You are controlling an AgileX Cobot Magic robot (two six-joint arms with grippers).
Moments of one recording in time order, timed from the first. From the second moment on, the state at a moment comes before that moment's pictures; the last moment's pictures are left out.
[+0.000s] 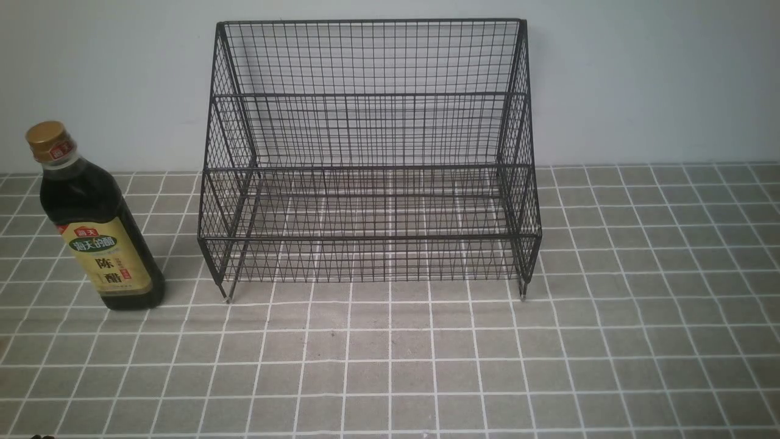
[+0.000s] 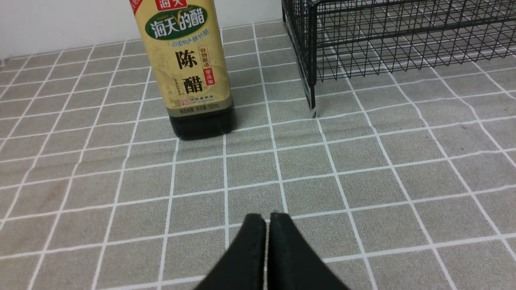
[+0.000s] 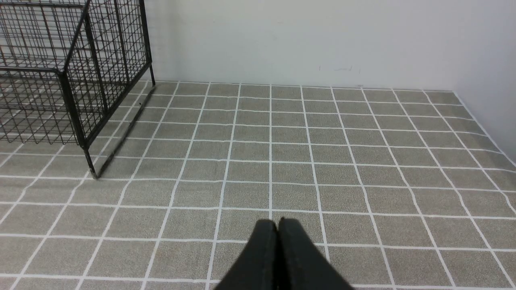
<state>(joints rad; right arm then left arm) 0.04 -0.01 0.02 -0.17 0.38 0.17 -0.06 -0.01 0.02 0.01 0.39 0.07</state>
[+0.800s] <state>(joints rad) 0.04 -0.01 0.02 -0.17 0.38 0.17 -0.06 0.05 0.02 -0.25 -0.42 0.00</state>
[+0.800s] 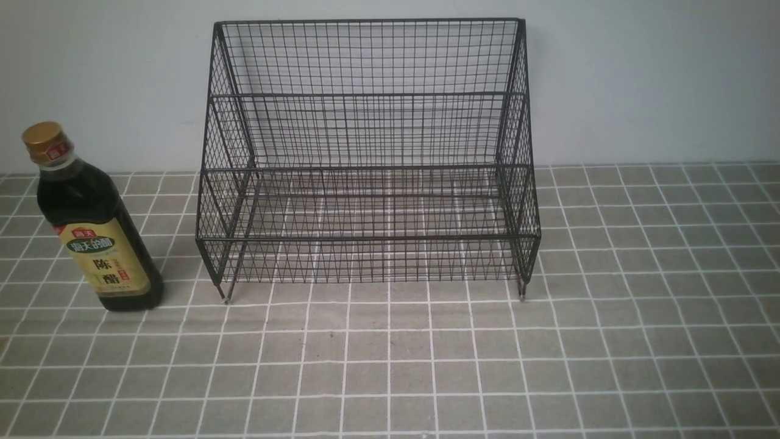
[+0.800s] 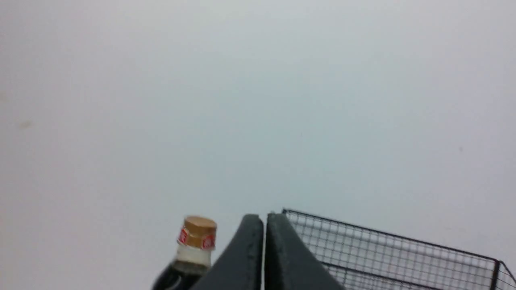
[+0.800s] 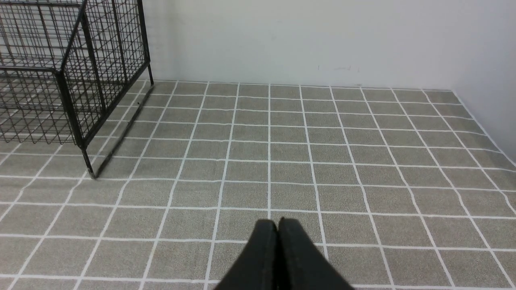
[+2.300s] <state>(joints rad) 0.04 -0.01 0.02 -0.17 0.38 0.17 -0.06 1.52 -0.70 -0.72 -0.69 0.59</state>
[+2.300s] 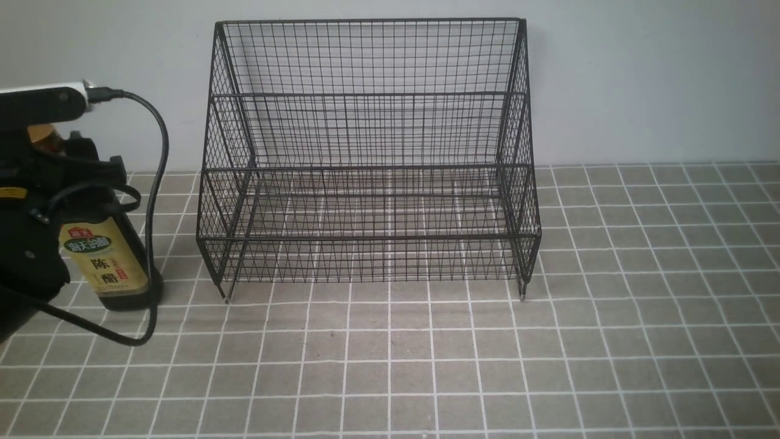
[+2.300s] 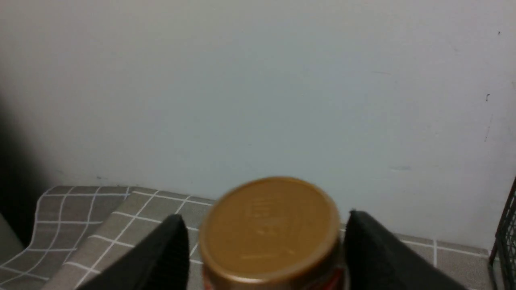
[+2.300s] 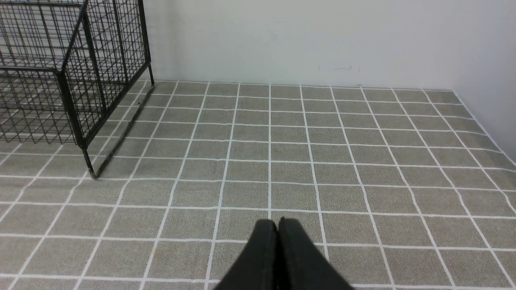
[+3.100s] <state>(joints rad) 0.04 -0.01 0.02 -0.17 0.38 0.17 -0.06 1.15 -0.92 -0.63 -0.20 0.52</state>
